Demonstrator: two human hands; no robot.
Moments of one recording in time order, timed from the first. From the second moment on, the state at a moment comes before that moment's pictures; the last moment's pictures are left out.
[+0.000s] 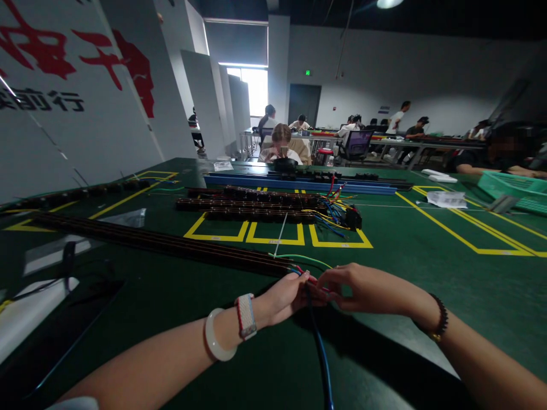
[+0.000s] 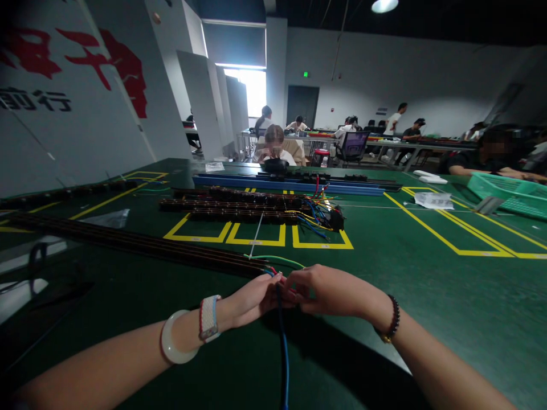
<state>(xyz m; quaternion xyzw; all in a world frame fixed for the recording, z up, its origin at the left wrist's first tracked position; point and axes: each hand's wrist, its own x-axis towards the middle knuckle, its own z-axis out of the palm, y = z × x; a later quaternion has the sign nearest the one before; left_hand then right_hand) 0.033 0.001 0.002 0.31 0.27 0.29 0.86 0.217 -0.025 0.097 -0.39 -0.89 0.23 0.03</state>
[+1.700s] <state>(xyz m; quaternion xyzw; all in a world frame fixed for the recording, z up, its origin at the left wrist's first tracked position) 0.008 0.016 0.018 0.67 0.41 0.08 0.62 0.244 0.000 0.009 -0.46 -0.84 -0.01 0.28</state>
